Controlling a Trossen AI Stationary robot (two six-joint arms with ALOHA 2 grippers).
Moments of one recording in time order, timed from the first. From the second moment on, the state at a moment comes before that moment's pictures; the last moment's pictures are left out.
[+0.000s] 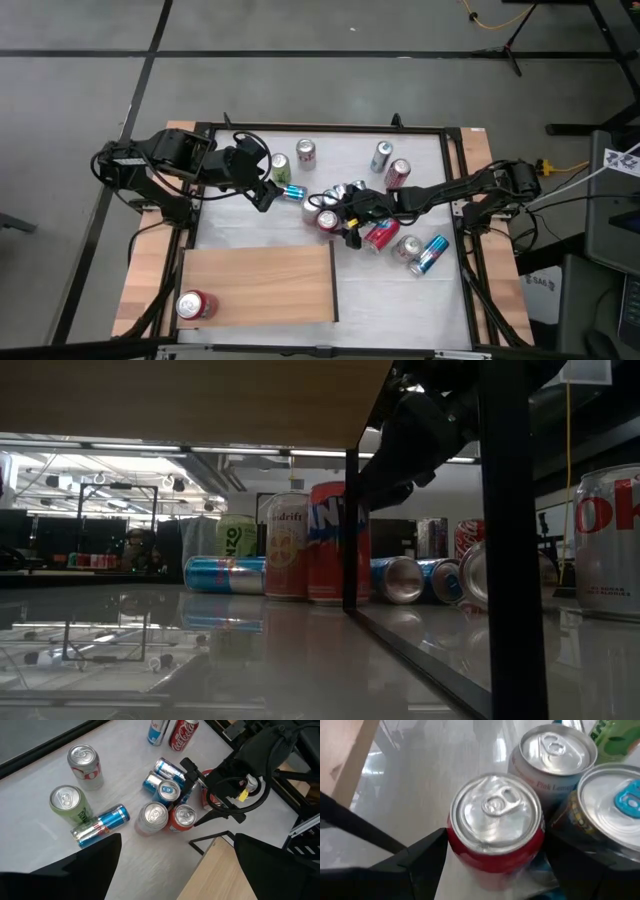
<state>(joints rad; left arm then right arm) -0.17 1.46 1.92 -1.40 -0.38 -0.93 0.07 1.60 0.88 0.09 0.01 0.10</state>
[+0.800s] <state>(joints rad) -0.17 1.46 1.92 -1.40 -0.38 -0.93 0.07 1.61 0.88 0.12 0.04 0.10</state>
